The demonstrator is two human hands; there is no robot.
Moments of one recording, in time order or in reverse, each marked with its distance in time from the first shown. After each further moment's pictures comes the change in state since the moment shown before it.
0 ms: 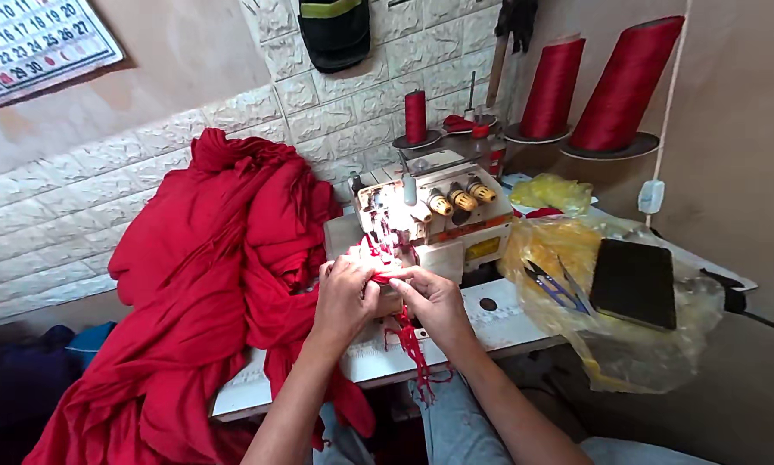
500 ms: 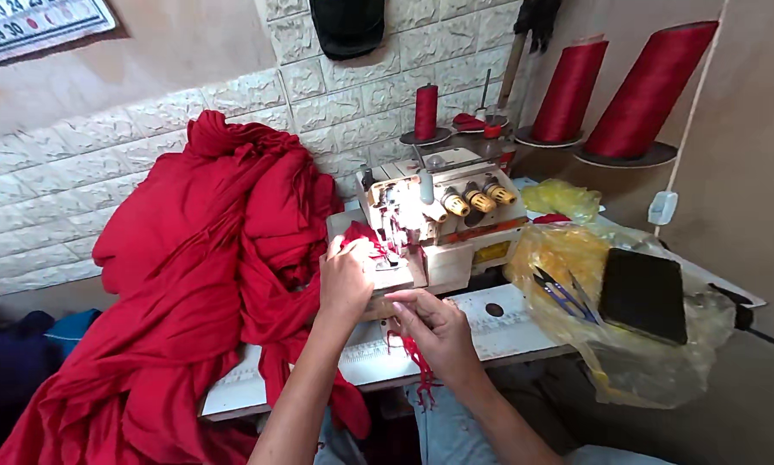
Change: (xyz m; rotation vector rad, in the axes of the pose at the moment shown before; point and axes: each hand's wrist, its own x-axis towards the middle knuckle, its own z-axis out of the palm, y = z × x) left_hand 0.025 -0.008 0.008 0.040 -0.142 -0.330; right_hand -0.027 -0.009 0.009 0.074 -0.044 -0.187
